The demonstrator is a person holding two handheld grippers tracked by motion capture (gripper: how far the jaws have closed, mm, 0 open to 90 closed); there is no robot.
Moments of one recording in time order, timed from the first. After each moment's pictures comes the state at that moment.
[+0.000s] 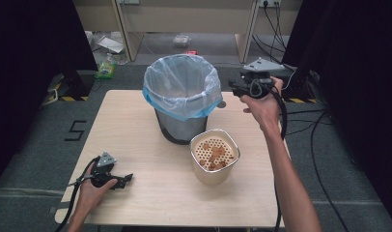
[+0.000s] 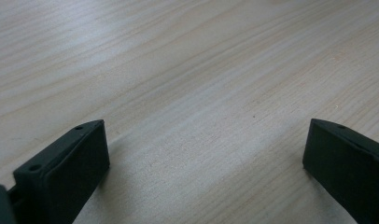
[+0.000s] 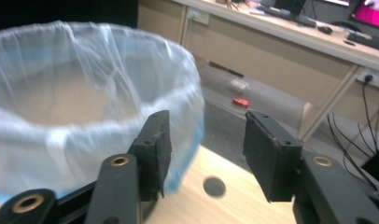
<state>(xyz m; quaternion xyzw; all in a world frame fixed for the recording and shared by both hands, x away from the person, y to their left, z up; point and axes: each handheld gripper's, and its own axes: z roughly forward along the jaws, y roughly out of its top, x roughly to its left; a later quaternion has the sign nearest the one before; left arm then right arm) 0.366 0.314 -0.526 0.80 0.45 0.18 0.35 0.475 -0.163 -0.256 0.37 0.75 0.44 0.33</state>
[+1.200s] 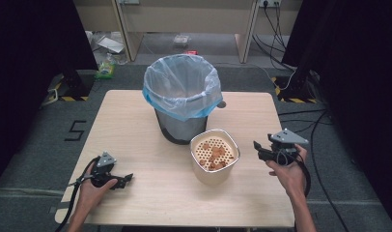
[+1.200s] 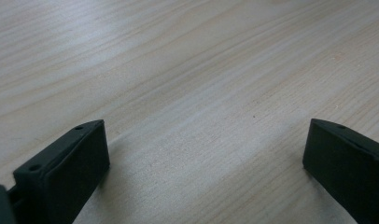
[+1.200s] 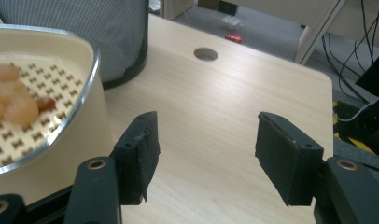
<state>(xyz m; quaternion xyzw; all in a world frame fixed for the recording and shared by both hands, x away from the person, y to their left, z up) 0.366 0.314 -0.526 0.80 0.45 0.18 0.35 0.380 -0.251 -0.403 0.44 0.76 0.38 0.30</state>
